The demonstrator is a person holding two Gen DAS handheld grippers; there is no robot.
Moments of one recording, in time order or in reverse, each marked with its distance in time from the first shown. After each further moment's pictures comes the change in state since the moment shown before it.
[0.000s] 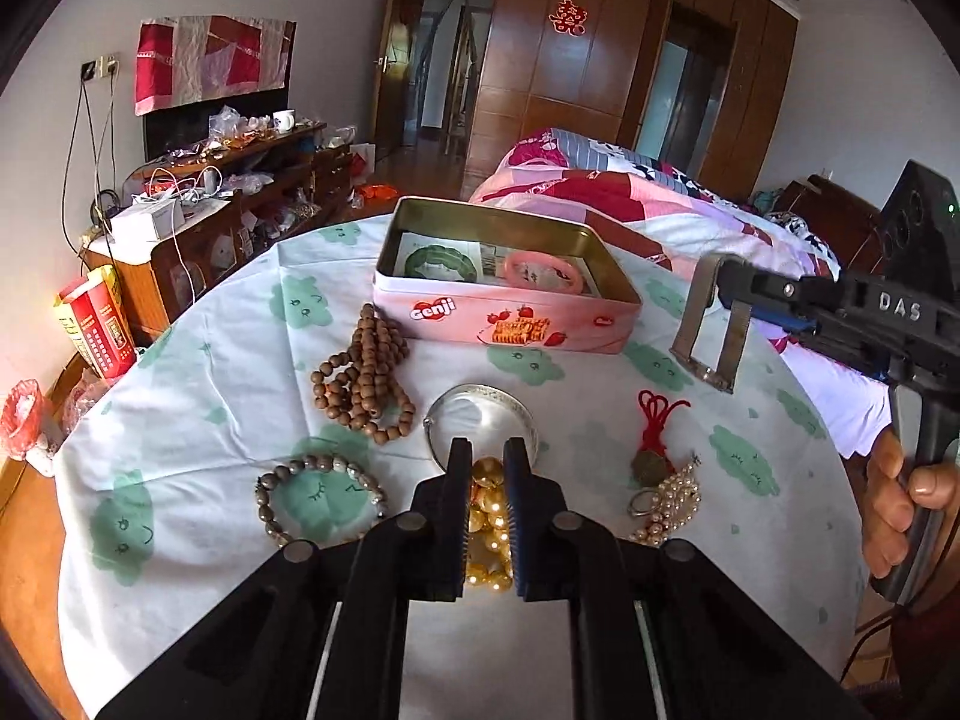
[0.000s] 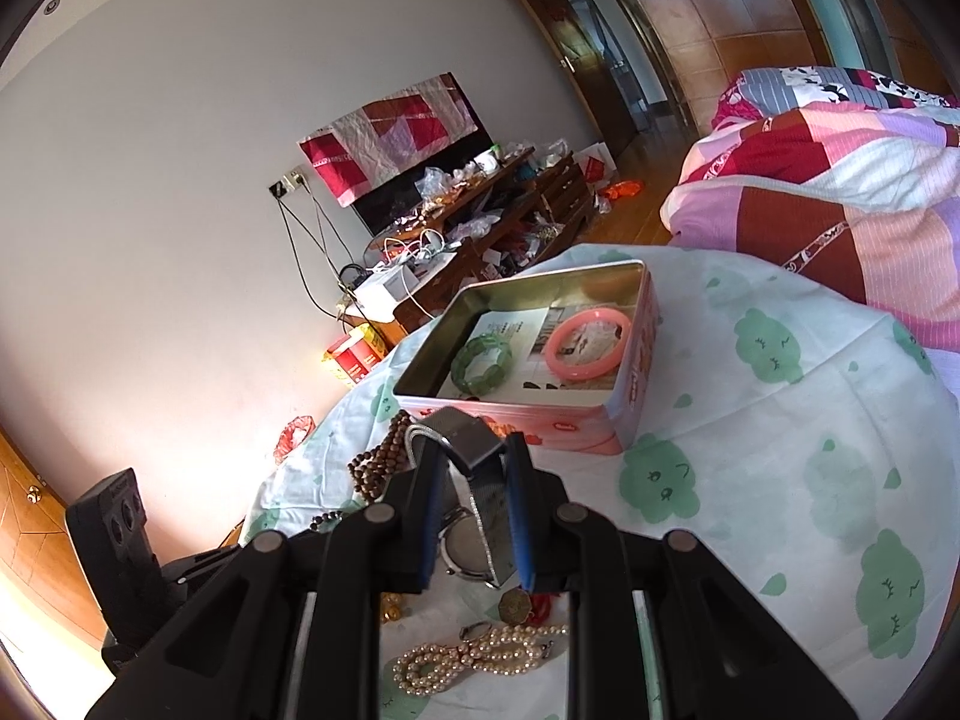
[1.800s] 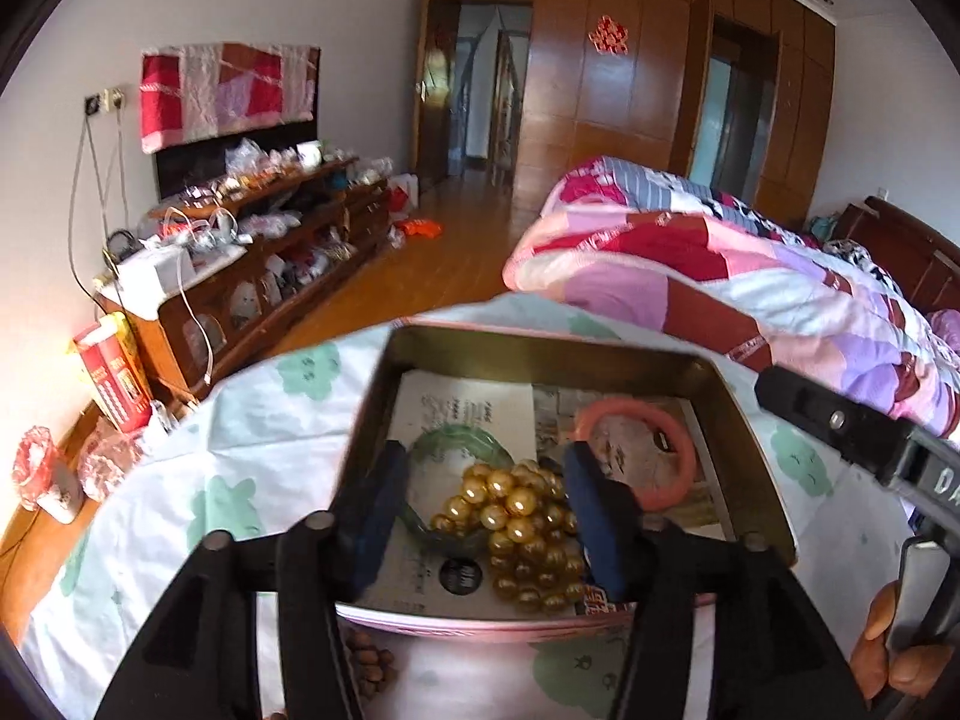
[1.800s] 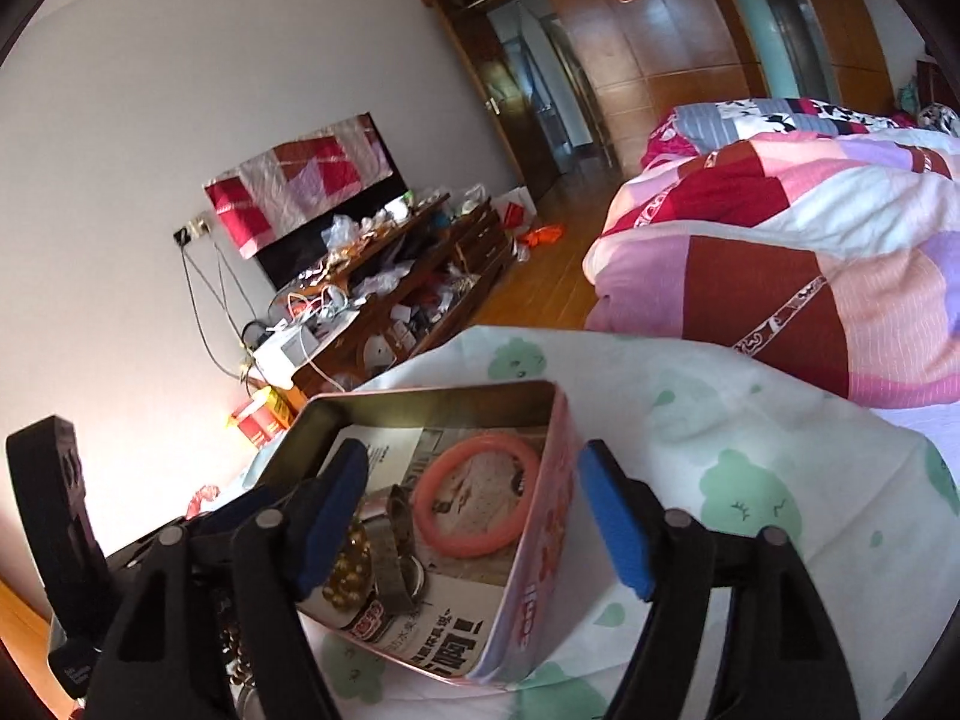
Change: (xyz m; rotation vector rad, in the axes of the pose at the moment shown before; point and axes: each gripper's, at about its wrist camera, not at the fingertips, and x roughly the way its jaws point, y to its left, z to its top) left arm 0.123 0.003 0.106 0.003 -0.095 0.149; right arm 0.077 -0.057 0.058 0.035 -0.133 -0.222
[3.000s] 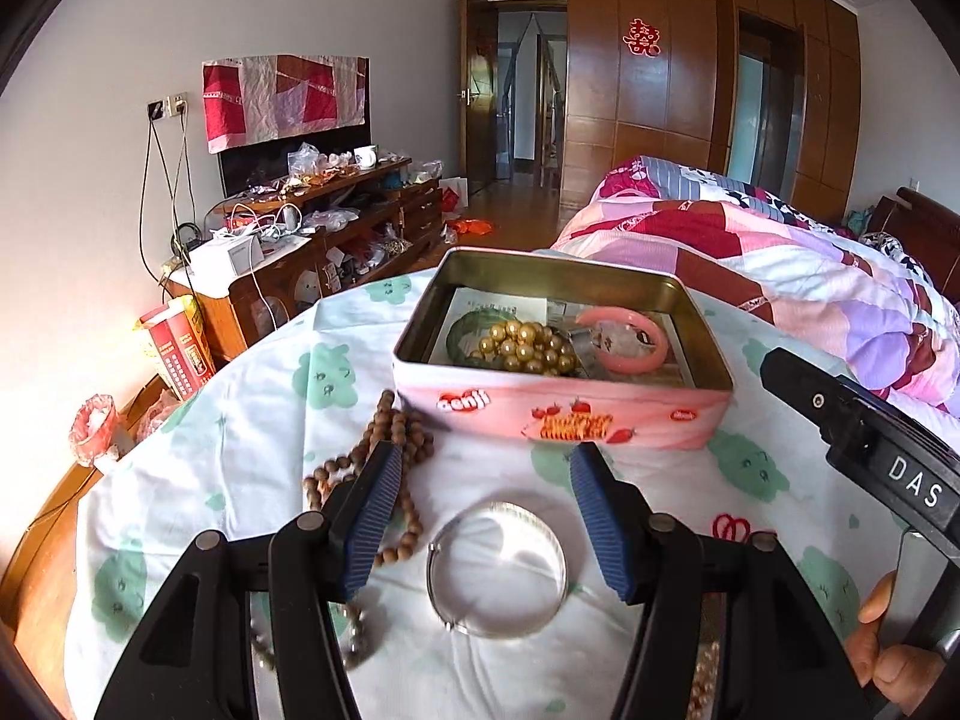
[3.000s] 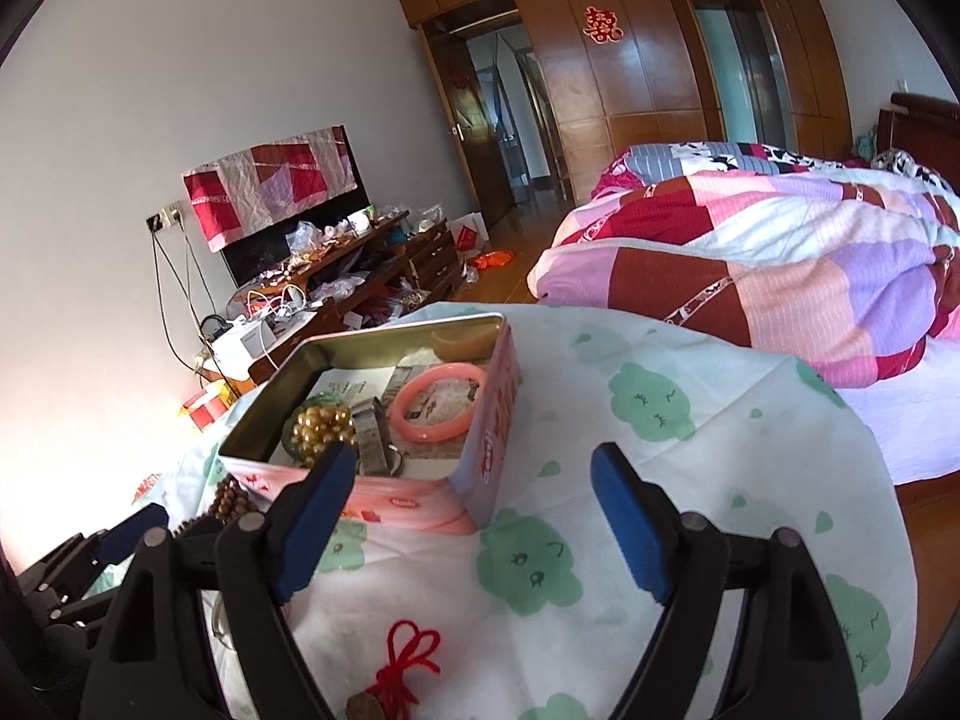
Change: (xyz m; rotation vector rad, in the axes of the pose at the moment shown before) left arm -0.076 -0.020 -0.063 -0.010 0.011 0.134; right arm -0.063 0.023 -0.055 -0.075 -0.062 -0.154
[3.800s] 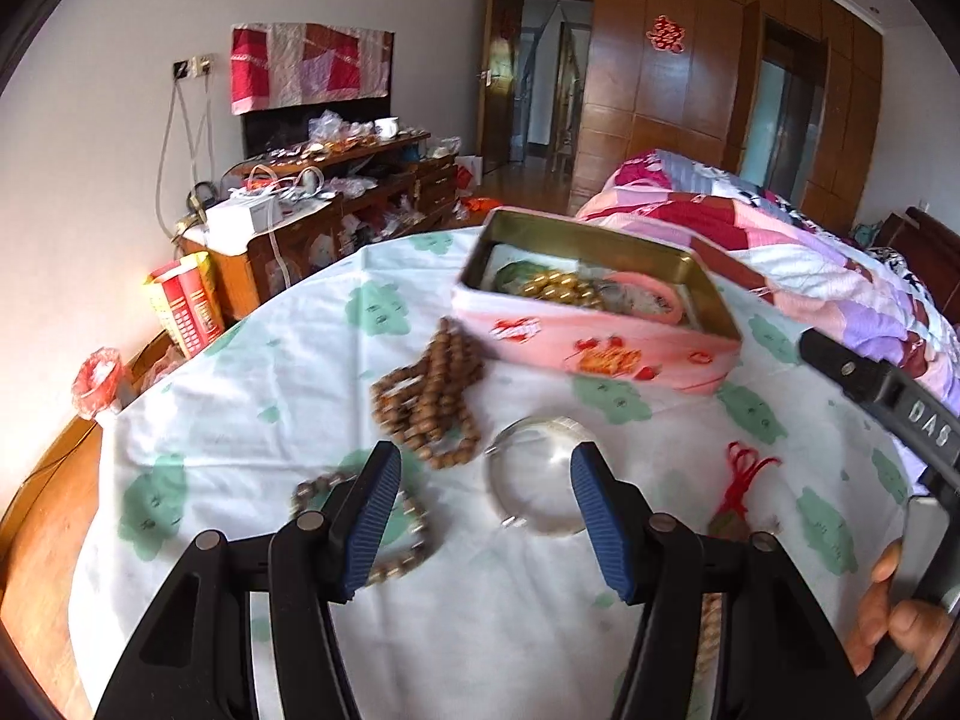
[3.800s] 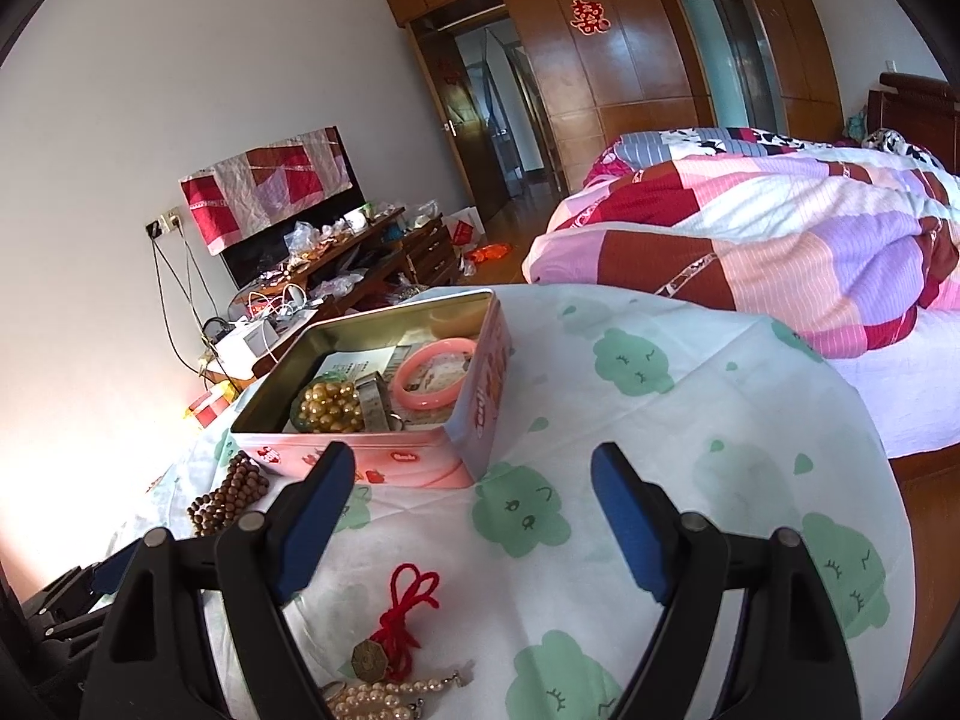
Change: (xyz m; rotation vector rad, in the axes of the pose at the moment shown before) left arm -0.025 0.031 -0.034 -0.075 0.054 0.004; right arm -0.019 -0.007 -0.014 0.048 0.010 0.009
